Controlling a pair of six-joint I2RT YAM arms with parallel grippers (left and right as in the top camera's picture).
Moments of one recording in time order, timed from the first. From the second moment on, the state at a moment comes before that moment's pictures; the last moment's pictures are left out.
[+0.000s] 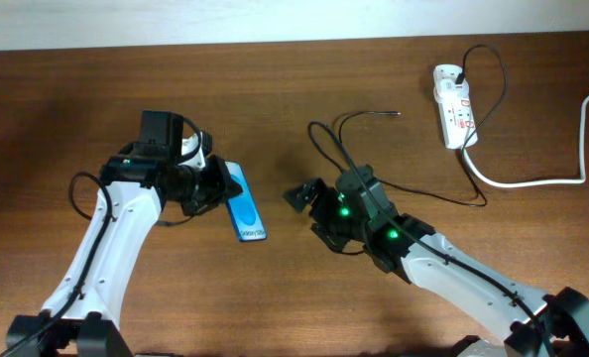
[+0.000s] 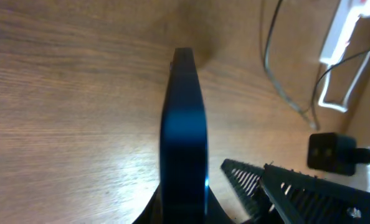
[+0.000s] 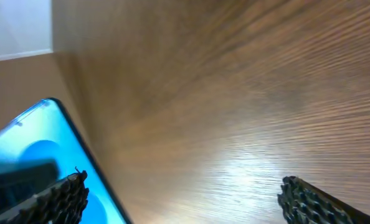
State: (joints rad) left arm -0.10 1.53 1.17 -0.87 0.53 -0.49; right arm 0.59 1.46 0.73 -0.02 -0.32 1.33
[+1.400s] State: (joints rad) left arm -0.10 1.53 1.17 -0.94 0.51 -0.31; right arm 0.52 0.70 0.83 -0.91 0.10 0.86
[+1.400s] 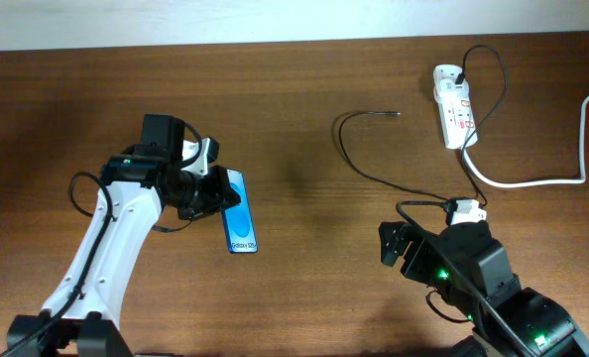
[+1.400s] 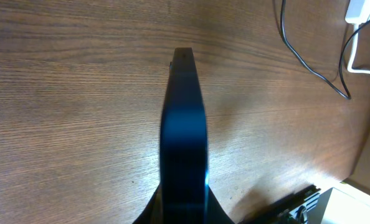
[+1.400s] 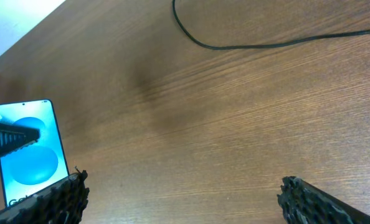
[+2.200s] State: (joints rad) left arm -0.10 1.53 1.17 -0.96 0.51 -0.31; right arm 0.16 1.63 1.56 -0.96 -0.16 0.91
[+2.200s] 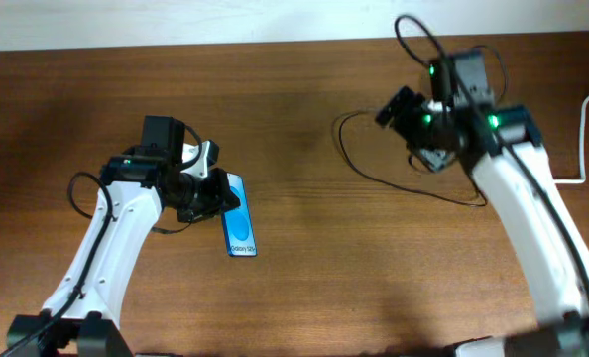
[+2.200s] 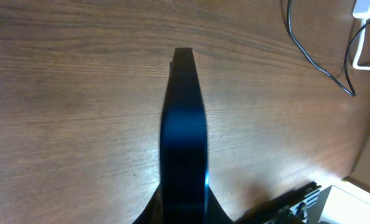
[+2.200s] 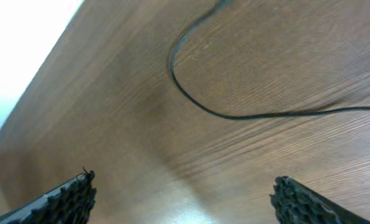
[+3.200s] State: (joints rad) left arm -0.10 1.53 1.17 -0.96 0.48 -0.31; right arm 0.09 2.28 1.69 -0.42 -0.14 1.32
